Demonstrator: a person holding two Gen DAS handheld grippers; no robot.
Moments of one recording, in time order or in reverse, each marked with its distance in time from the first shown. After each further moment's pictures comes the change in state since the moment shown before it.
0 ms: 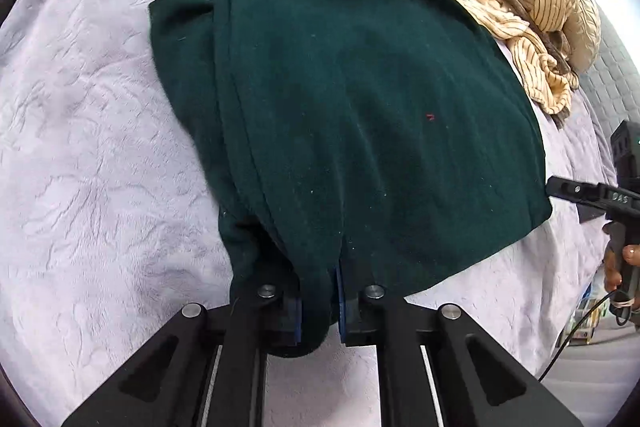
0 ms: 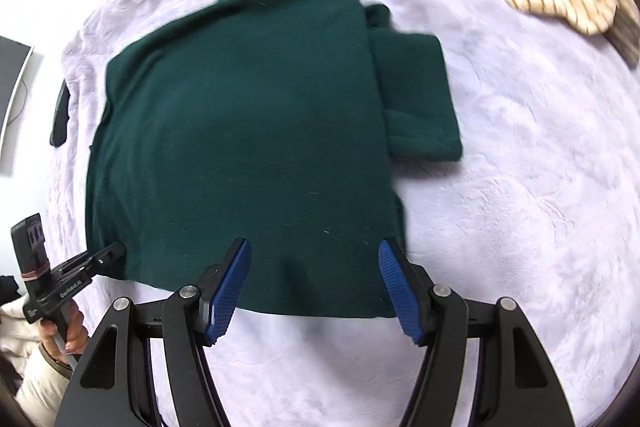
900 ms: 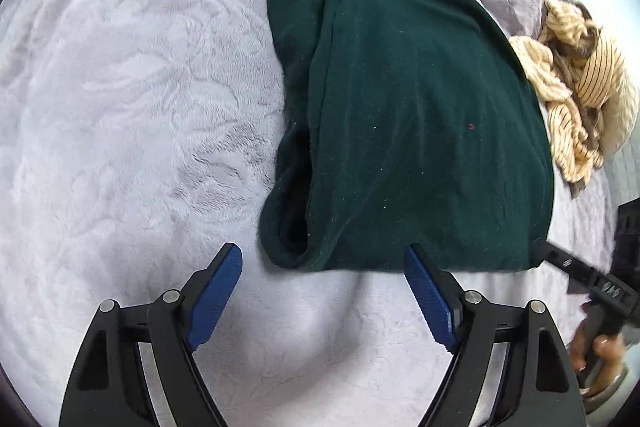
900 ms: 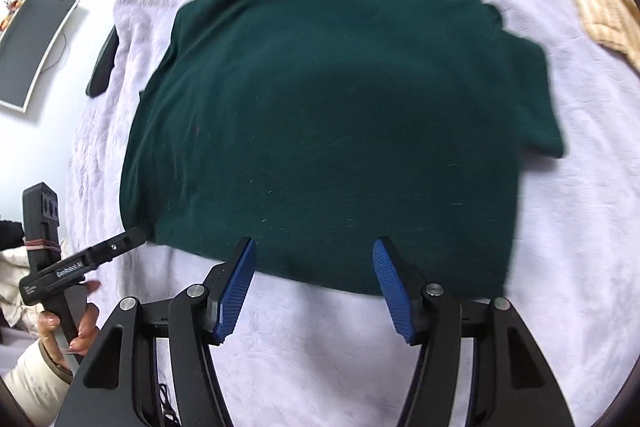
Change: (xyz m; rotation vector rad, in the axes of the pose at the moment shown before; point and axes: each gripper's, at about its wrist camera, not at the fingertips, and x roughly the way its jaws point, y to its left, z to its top) left arm -0.017 0.019 -0.042 -0.338 -0.032 0.010; right arm 0.024 0.068 -0.025 -0.172 0.012 0.094
